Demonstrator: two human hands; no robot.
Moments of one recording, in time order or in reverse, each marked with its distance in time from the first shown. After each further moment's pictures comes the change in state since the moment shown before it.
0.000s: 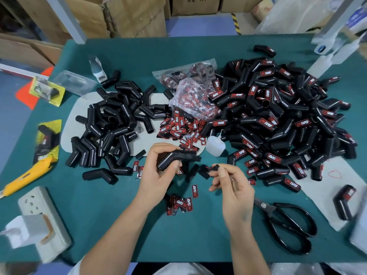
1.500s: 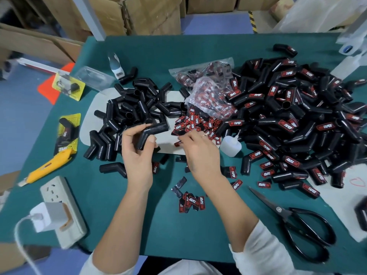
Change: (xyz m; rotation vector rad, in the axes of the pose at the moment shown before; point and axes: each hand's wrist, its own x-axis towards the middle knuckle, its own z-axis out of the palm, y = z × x) left_hand 0.028 -0.012 -0.051 0.015 0.488 -0.023; right_hand 0.073 0.029 0.103 -1.148 -0.343 -0.524
